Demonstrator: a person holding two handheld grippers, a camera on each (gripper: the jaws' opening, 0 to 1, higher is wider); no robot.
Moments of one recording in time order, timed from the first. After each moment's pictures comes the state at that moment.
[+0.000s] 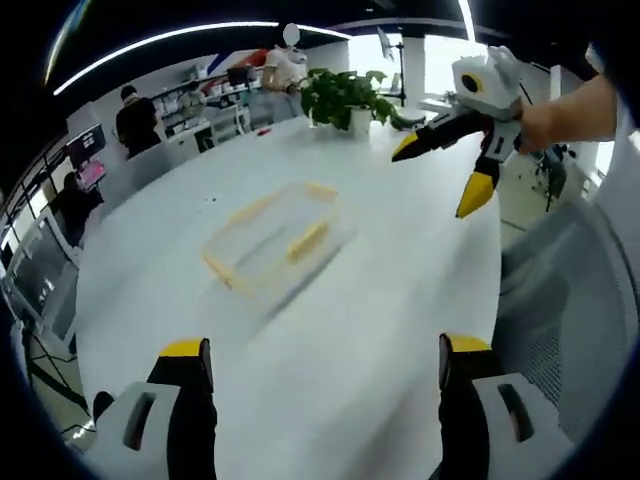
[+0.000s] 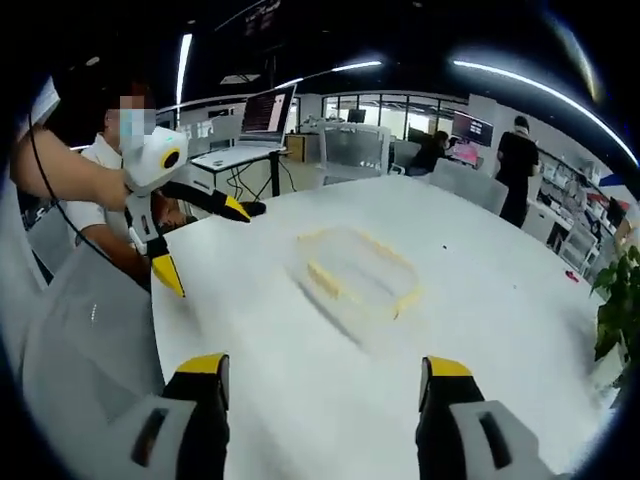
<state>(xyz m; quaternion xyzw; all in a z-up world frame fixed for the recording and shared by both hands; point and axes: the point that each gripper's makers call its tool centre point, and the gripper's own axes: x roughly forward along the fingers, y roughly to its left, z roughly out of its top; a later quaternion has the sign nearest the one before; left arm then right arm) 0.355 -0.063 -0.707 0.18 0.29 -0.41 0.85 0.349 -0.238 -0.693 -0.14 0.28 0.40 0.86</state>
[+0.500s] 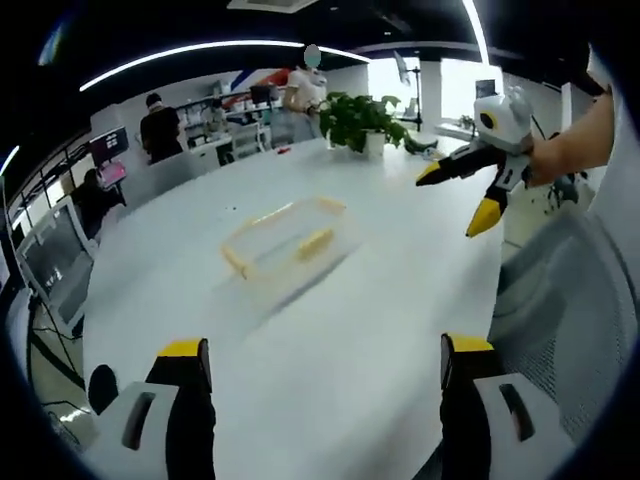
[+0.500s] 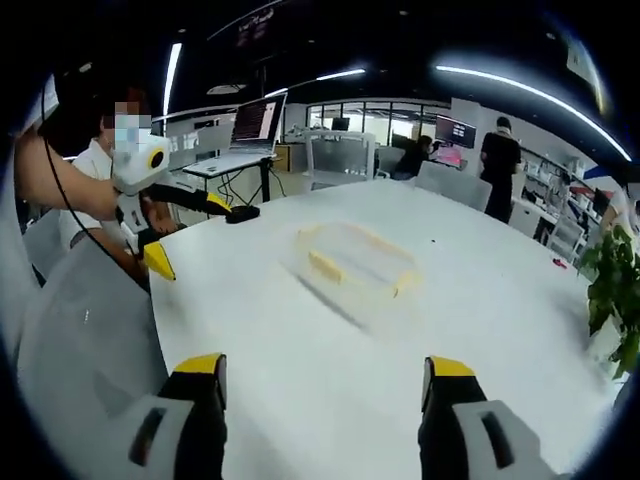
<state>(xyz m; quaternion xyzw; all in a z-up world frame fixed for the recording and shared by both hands) 0.333 -0.044 -0.700 0.15 0.26 -0.38 0.88 0.326 -0.252 -0.702 -0.13 0.27 0.37 0.88</state>
